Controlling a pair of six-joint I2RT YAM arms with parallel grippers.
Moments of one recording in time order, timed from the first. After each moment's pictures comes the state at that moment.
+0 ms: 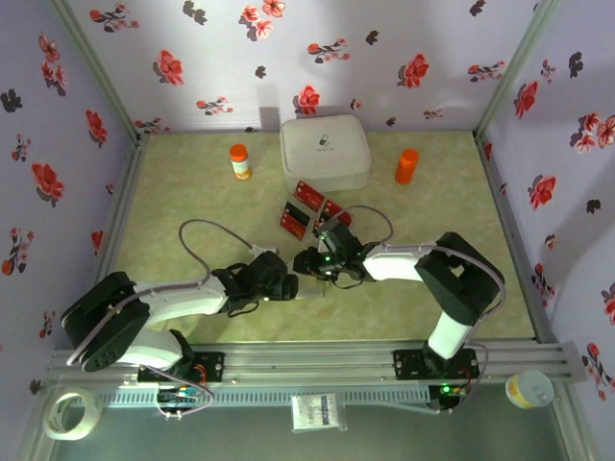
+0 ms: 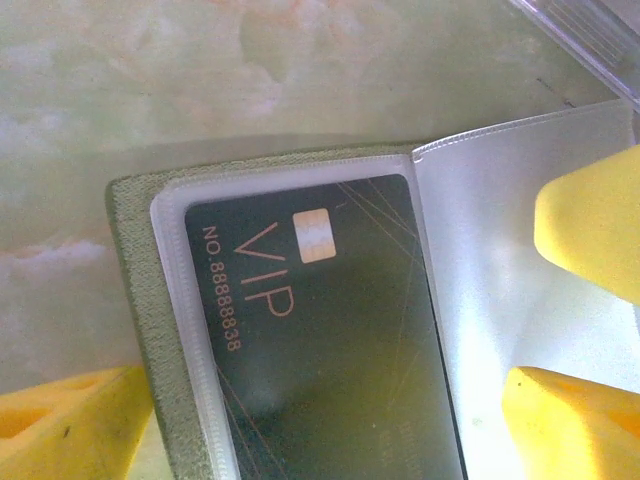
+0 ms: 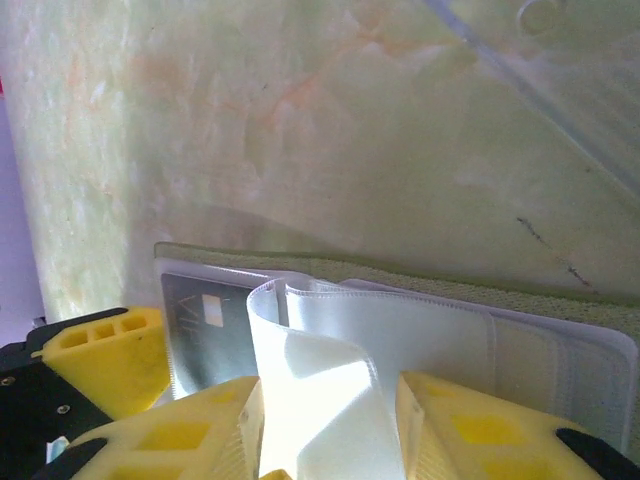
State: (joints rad) left arm -0.96 1.37 0.54 -0.17 -0.21 -0.78; right arm 0.80 1.71 0.77 0.12 -0.40 0.97
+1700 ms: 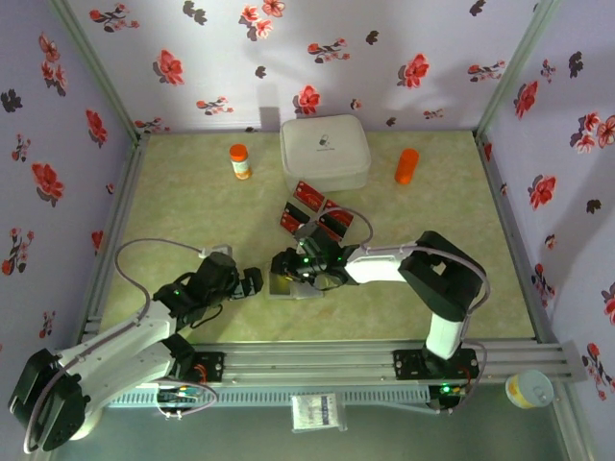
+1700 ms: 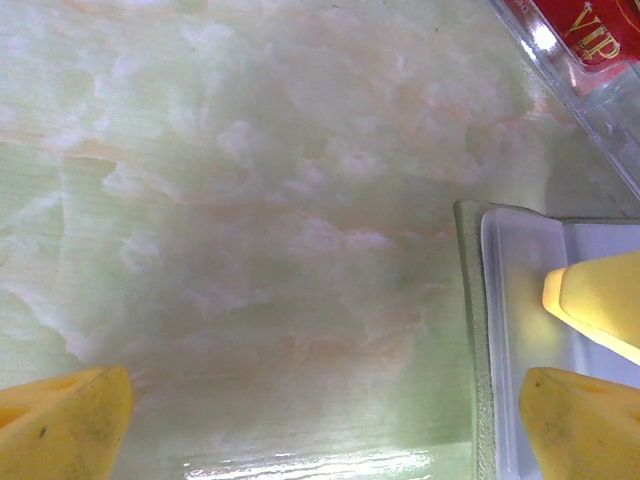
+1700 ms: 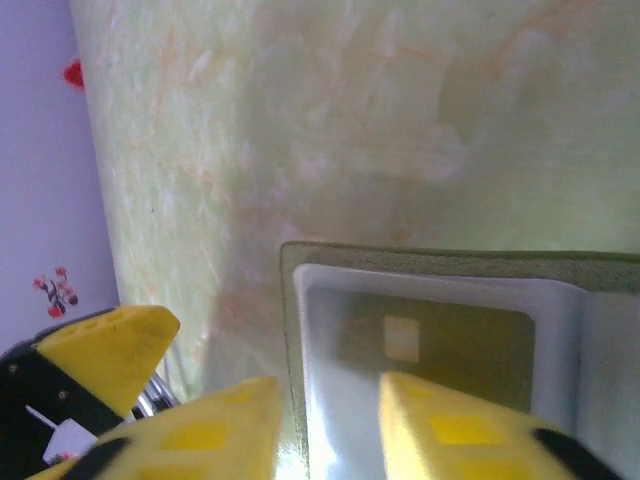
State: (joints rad) left arm -0.72 0.84 0.38 -0.41 -0.17 -0.78; right arm 0.93 1.80 0.88 0.20 -0.36 1.12
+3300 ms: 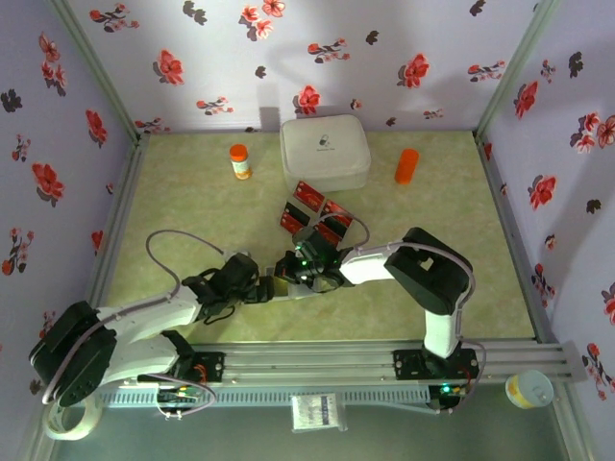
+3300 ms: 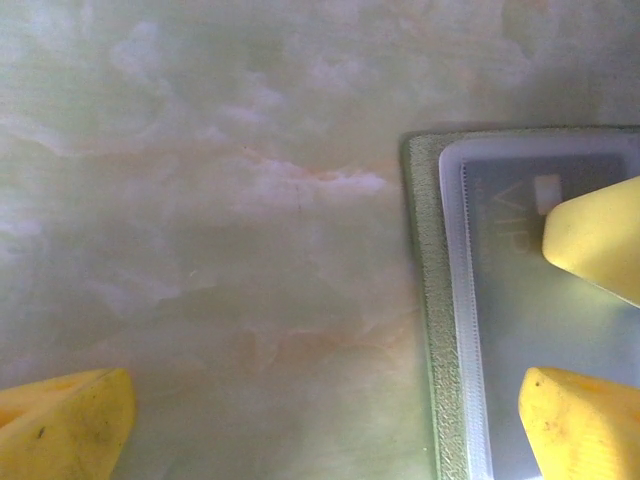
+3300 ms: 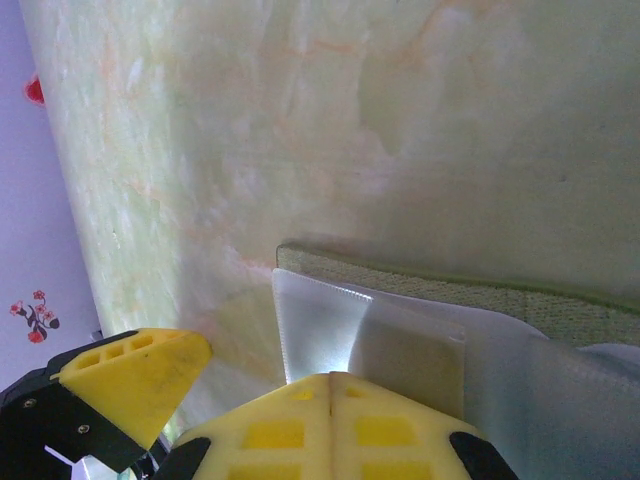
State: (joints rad) left arm -0.83 1.15 0.40 -0.30 -0.20 -0.76; right arm 0.93 1.88 0.88 0.26 -0.35 1.17
